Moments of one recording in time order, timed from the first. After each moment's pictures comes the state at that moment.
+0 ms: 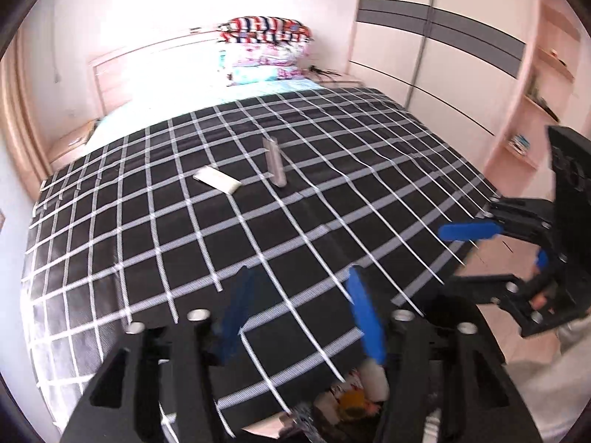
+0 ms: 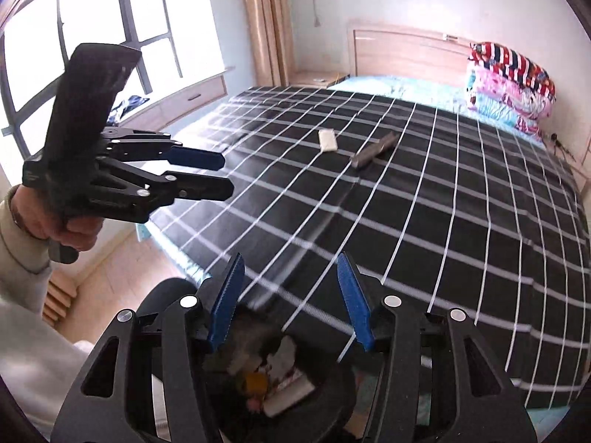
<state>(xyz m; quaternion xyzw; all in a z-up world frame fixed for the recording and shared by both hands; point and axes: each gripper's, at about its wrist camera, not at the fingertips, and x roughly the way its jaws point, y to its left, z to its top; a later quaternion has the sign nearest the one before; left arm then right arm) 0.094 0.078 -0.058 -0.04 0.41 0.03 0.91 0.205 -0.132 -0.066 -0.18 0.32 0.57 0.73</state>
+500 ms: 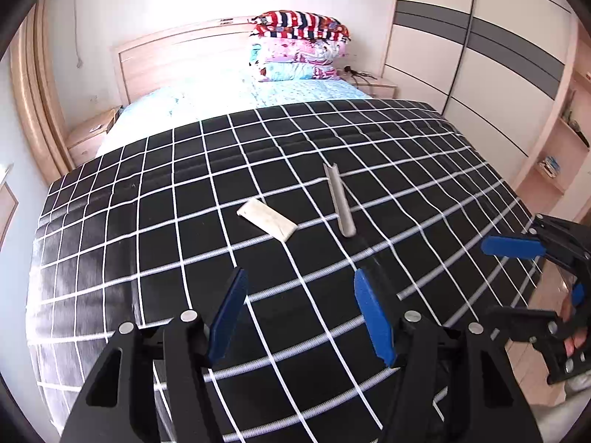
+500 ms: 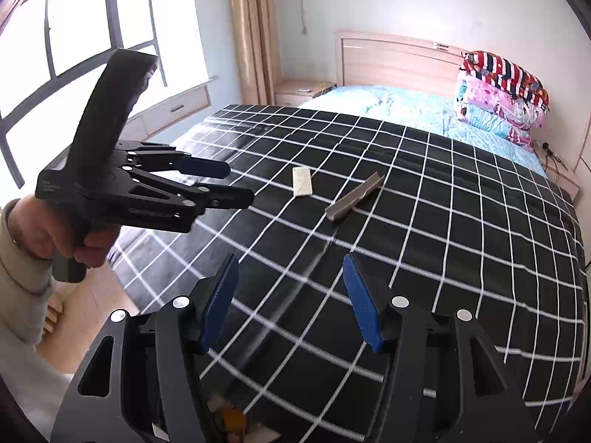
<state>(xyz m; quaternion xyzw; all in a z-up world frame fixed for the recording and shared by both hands) 0.162 0.133 -0.064 -0.07 0.42 0.08 0.90 0.248 -0.075 -0.059 -0.18 0.31 0.55 0.75</state>
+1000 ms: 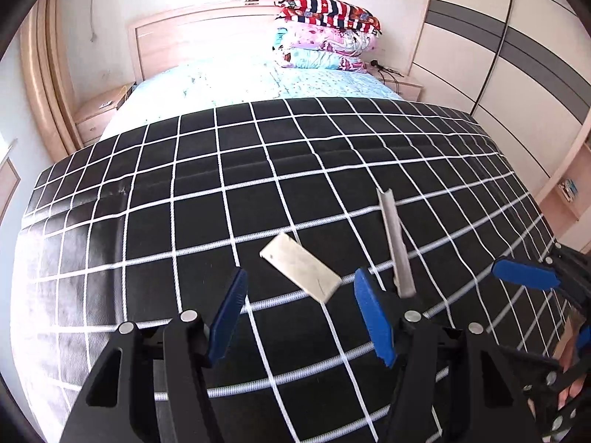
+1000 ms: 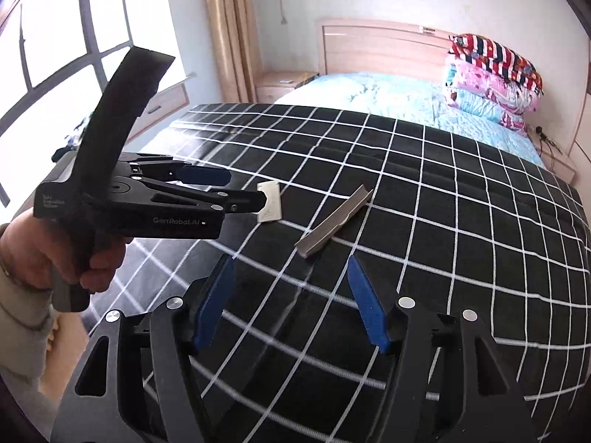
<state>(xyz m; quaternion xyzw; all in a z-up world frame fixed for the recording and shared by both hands) 0.227 0.179 -0.088 -0.10 0.44 0.11 0.89 0.292 -0.021 -0.075 -0.18 0.35 0.52 0.76</state>
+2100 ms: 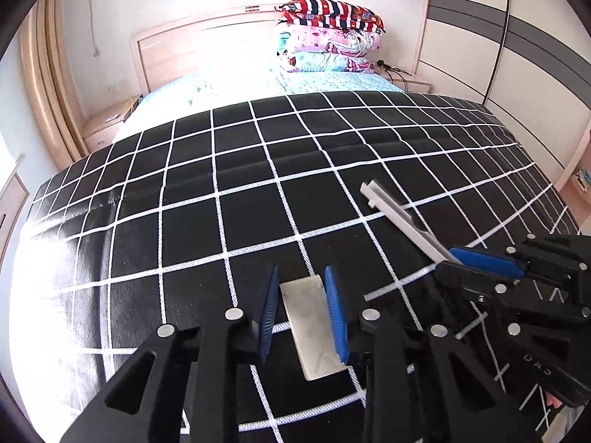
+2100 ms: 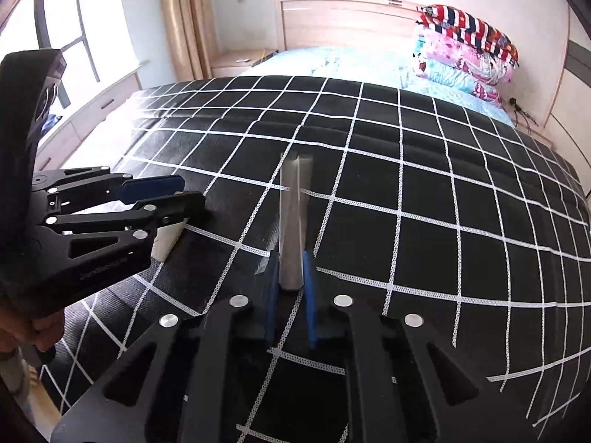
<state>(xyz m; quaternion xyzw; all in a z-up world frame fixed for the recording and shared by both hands) 0.242 0.174 -0.111 -0.07 0.43 0.13 0.89 0.333 0.005 -0.114 -0.19 0.38 0.45 0.78</state>
